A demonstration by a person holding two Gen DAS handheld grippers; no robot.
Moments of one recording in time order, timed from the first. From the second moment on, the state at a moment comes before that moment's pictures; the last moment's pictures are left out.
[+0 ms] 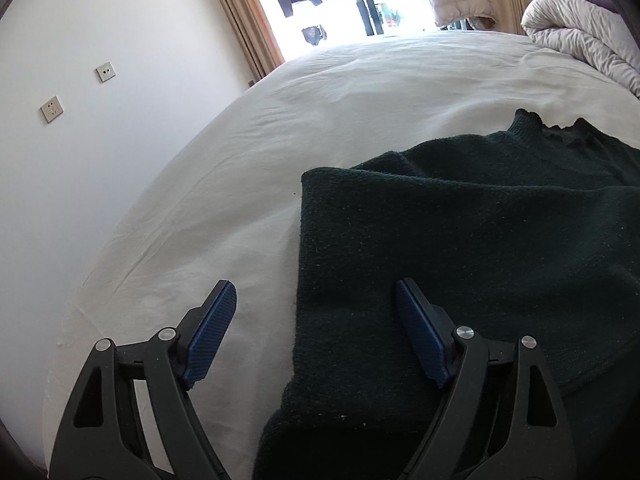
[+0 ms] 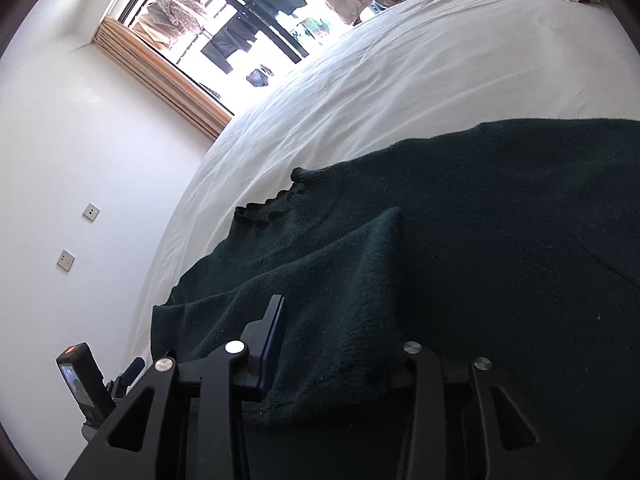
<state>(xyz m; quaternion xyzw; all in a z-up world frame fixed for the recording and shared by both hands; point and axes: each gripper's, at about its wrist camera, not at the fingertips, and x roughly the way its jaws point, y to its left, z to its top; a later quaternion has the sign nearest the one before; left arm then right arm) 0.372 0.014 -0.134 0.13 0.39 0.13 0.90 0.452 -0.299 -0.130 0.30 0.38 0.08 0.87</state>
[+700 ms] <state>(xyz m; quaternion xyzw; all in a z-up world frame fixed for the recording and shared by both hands) 0.390 0.021 -0.149 0.10 0.39 0.16 0.90 0.432 -0.303 -0.096 0.21 0.35 0.09 0.91</state>
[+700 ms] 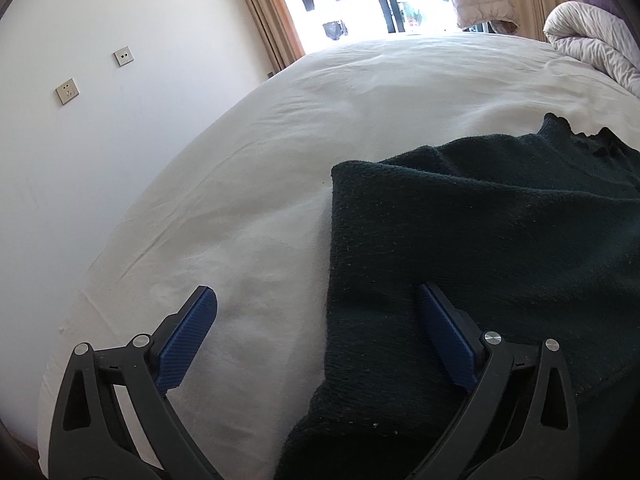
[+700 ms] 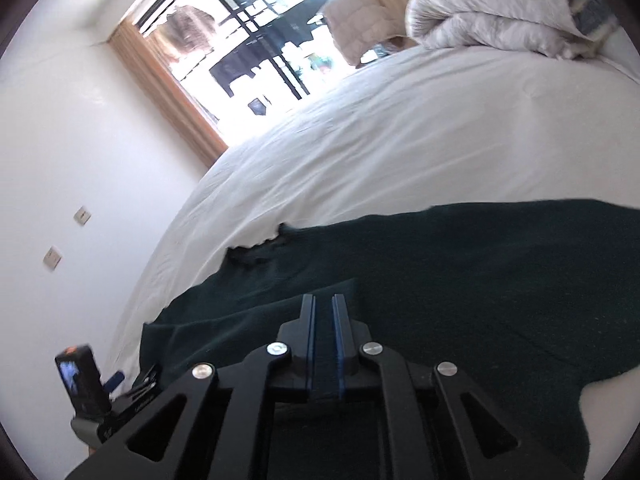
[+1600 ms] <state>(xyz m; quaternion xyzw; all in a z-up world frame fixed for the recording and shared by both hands) 0.393 0.012 -0.155 0.11 0.39 0.17 0.90 0.140 -0.660 -0.137 0.59 0.16 -0.21 0.76</state>
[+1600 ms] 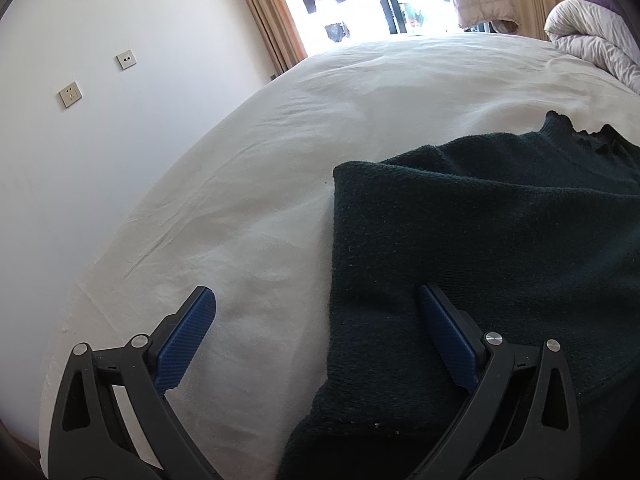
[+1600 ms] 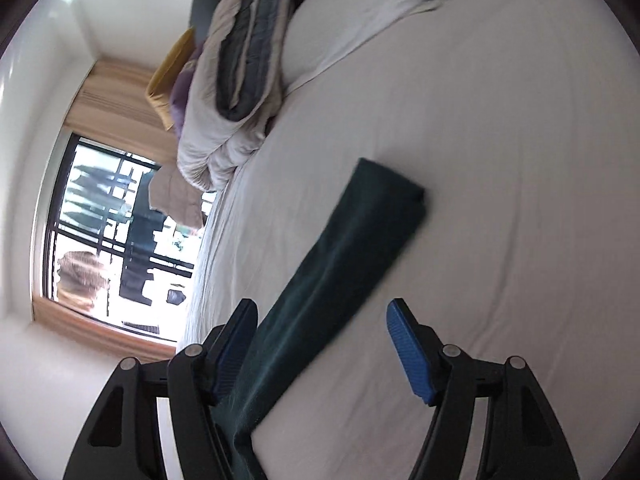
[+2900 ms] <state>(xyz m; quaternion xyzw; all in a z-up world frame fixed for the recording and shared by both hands) 0.394 0.008 -0.158 0.11 0.39 0.17 0.90 0.159 -0.729 -0.157 0.60 0.15 -0.21 0.75</state>
